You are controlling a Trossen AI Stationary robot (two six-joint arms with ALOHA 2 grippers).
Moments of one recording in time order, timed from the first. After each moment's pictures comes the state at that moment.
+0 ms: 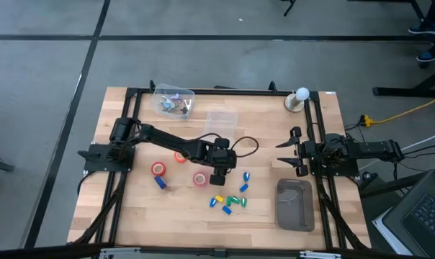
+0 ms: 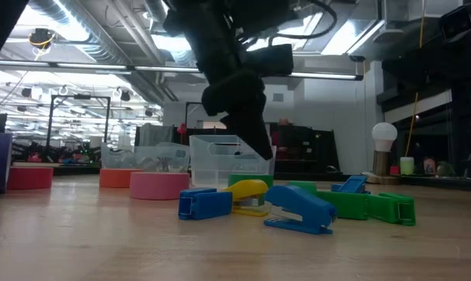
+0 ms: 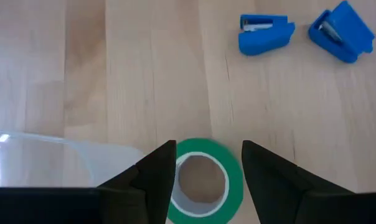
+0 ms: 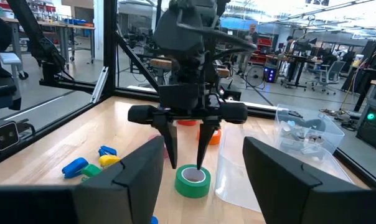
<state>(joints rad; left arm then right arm) -0.11 2.00 1.41 -0.44 -0.21 0.06 0.09 0.01 0.01 0.02 -0.02 -0.11</state>
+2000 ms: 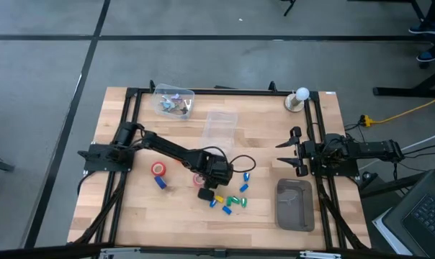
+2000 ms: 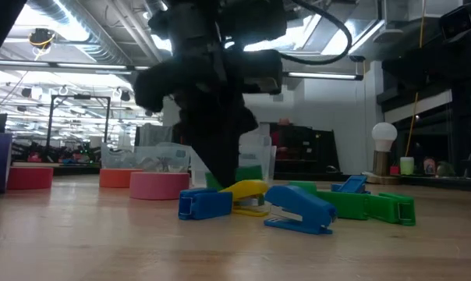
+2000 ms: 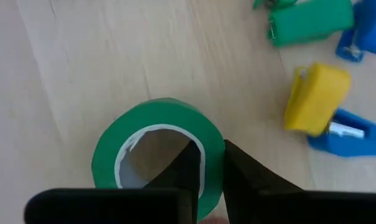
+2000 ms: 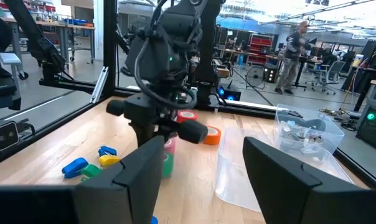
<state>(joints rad) -0.18 2.04 1.42 -0.58 0.06 0.07 0.09 0.01 0.01 0.02 -0.02 -0.11</state>
